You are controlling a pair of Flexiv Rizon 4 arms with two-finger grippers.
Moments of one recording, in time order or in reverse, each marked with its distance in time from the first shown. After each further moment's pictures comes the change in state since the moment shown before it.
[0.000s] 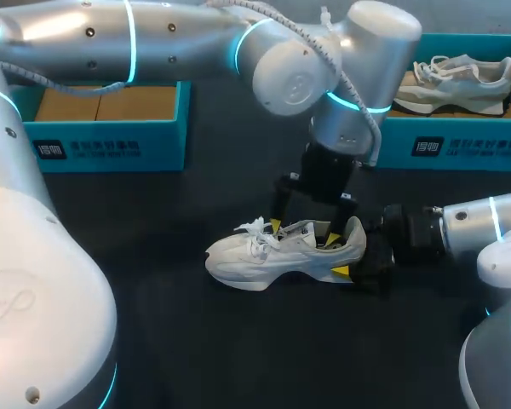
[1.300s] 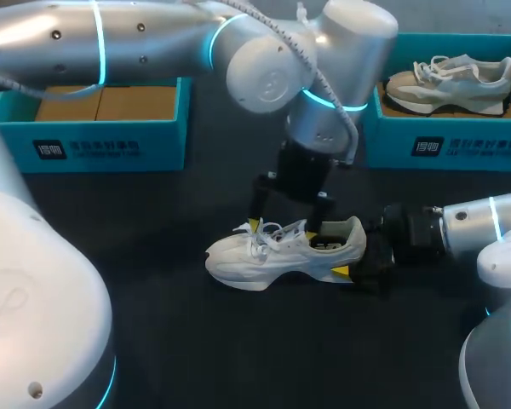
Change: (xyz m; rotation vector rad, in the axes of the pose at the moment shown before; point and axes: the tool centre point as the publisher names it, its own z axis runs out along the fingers) left arm -0.041 0.010 0.001 -0.005 -0.012 -0.046; right arm 0.000 0.000 0.000 0.000 0.000 0.000
